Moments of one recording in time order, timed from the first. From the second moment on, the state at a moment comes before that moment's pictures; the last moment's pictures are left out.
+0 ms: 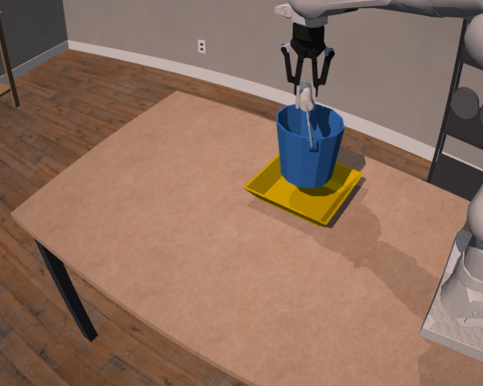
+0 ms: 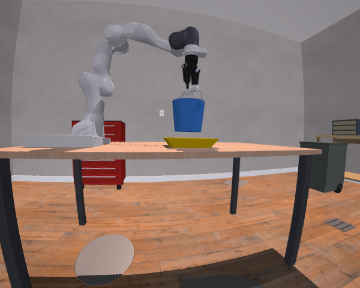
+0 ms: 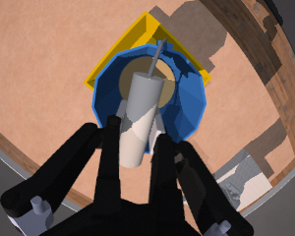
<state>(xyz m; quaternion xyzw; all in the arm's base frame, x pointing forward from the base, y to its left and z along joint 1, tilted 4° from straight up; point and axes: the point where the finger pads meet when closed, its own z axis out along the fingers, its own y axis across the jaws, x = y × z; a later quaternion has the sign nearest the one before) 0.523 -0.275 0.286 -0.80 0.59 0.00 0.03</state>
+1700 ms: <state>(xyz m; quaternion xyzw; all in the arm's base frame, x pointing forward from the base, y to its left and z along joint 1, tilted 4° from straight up) 0.521 -0.274 0.262 -0.80 0.59 0.01 0.03</state>
